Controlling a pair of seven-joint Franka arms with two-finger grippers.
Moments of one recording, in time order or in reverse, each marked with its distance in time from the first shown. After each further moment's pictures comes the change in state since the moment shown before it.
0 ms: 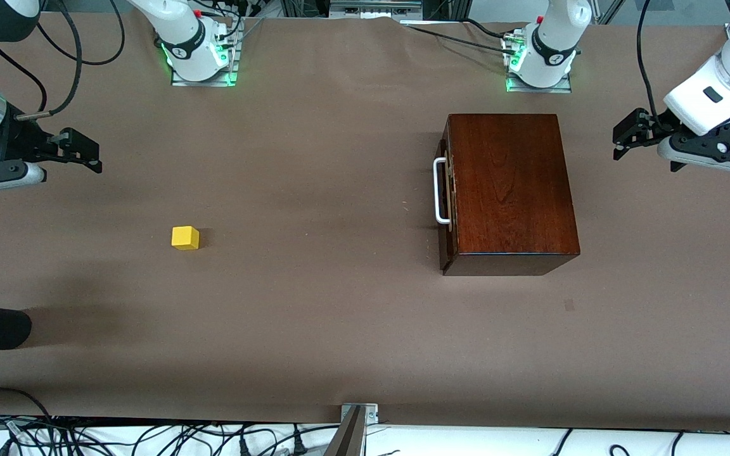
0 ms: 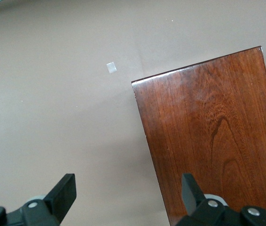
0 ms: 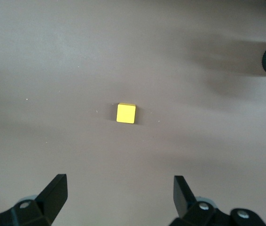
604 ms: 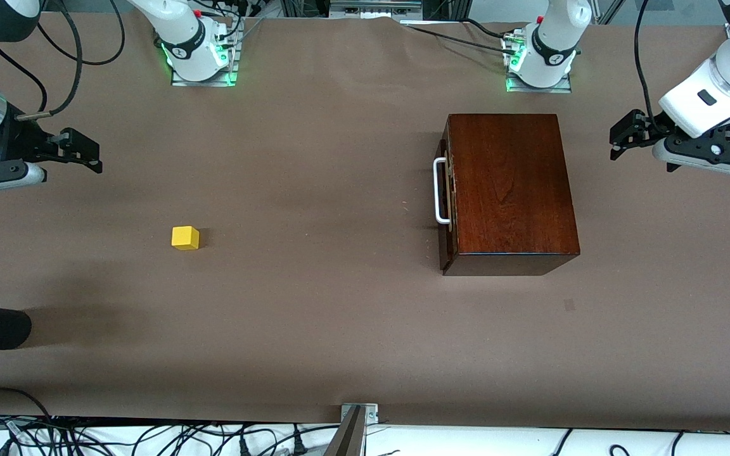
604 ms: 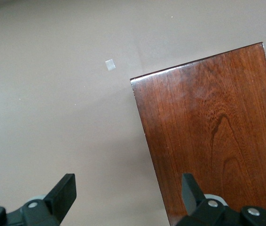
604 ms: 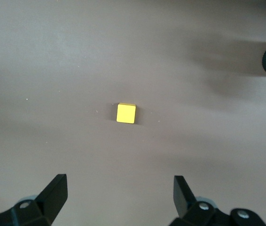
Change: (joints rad) left arm 0.000 0.000 -0.001 -0.009 0.000 0.000 -0.001; right arm 0.000 0.000 0.000 0.000 0.000 0.000 0.000
